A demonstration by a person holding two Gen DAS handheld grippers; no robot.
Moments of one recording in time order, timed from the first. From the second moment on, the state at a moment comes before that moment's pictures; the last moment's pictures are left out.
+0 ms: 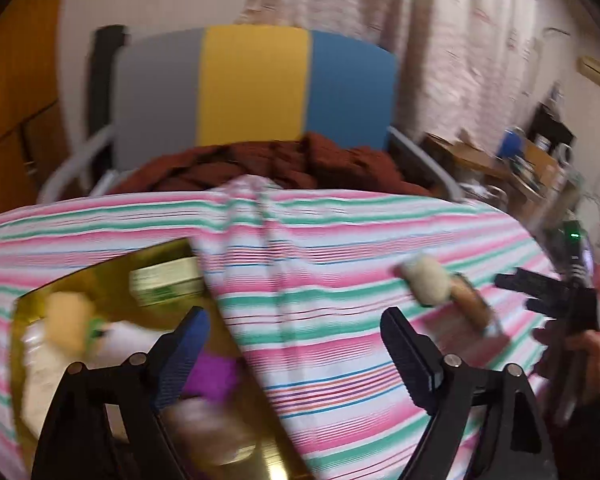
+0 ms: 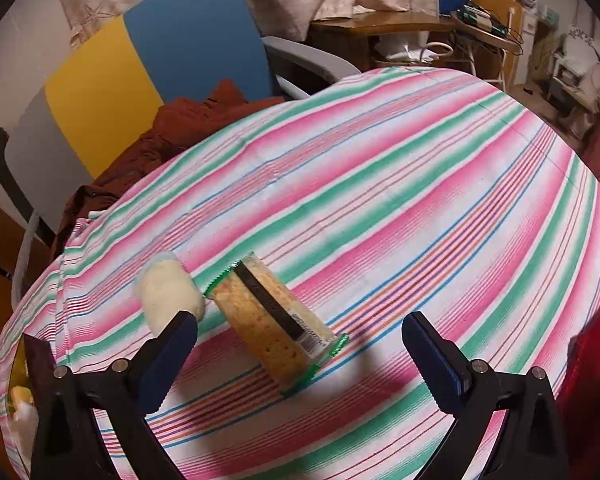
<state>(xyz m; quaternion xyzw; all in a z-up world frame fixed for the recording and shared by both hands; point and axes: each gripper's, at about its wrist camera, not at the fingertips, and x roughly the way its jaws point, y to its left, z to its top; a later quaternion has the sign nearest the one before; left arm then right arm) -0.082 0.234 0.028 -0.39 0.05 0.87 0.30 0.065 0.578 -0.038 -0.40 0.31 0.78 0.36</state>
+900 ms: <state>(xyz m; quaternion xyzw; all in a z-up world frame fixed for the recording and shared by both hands) -0.148 0.460 -0.084 -0.54 0.03 0.76 0.35 0.085 0.597 -0.042 -0.37 0.39 0.77 0.36</state>
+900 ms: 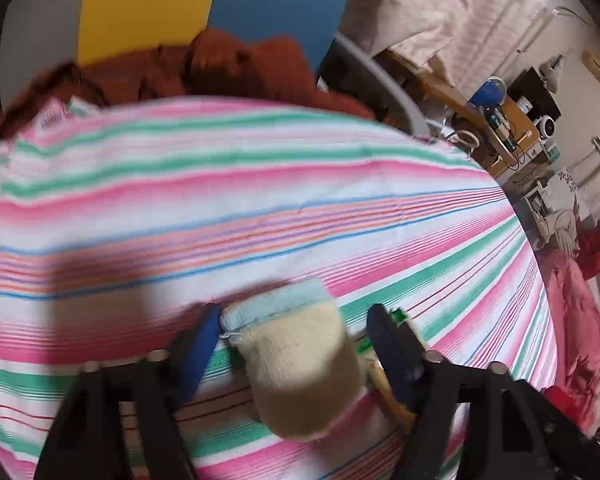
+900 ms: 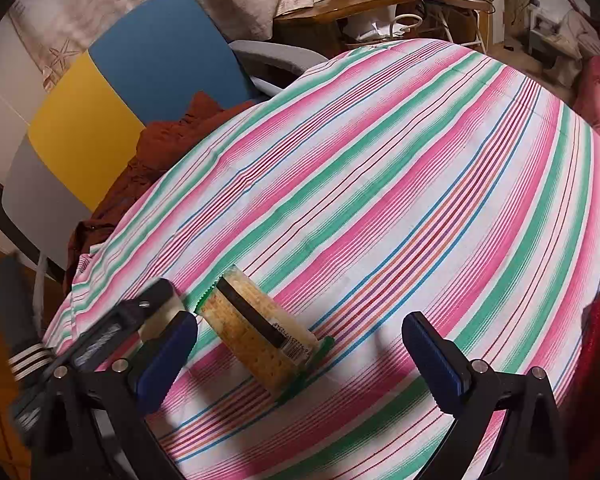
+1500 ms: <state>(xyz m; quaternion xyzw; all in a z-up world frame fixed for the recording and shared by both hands) -0.050 0.330 -0.074 -0.50 0.10 0.77 0.38 0.021 0.563 -0.055 -0.46 0.20 0.80 0.31</state>
